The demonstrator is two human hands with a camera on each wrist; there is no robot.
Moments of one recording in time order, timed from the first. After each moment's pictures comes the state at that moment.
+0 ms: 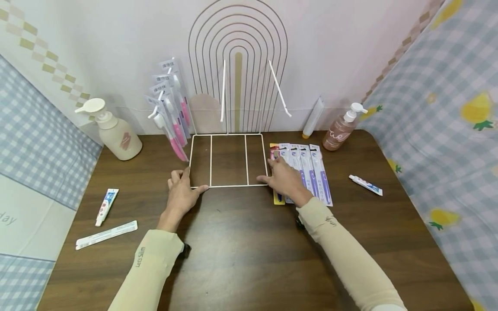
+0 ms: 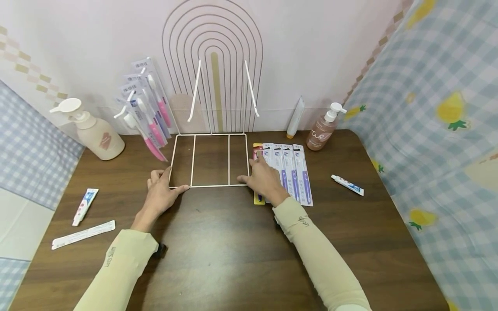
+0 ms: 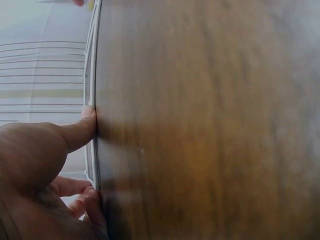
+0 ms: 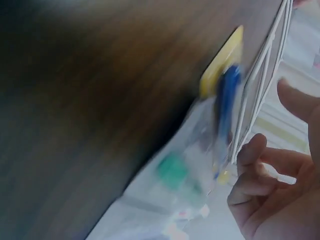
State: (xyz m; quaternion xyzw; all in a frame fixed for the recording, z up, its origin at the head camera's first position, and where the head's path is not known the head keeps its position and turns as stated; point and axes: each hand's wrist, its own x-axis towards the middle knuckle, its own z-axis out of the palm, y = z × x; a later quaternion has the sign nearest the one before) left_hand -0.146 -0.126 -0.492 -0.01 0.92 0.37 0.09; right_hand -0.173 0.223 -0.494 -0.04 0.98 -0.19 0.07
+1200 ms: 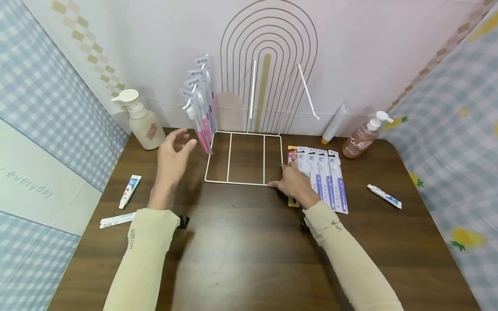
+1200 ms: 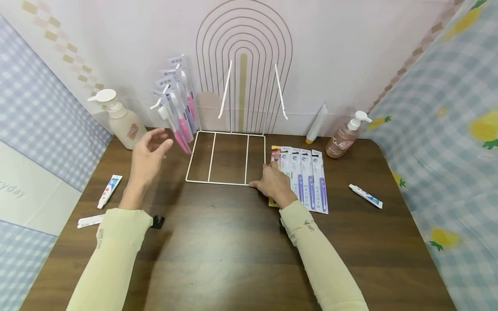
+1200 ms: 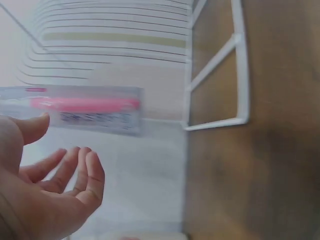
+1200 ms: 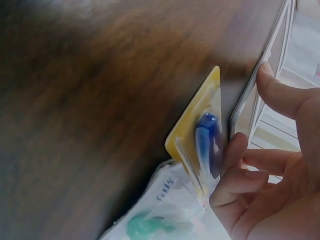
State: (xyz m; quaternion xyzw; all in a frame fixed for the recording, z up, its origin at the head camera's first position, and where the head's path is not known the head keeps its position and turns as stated) left_hand -0.165 -0.172 -0.403 -0.03 0.81 0.58 -0.11; right_hand -0.158 0.185 -0.464 -0.02 0.97 -0.17 0.14
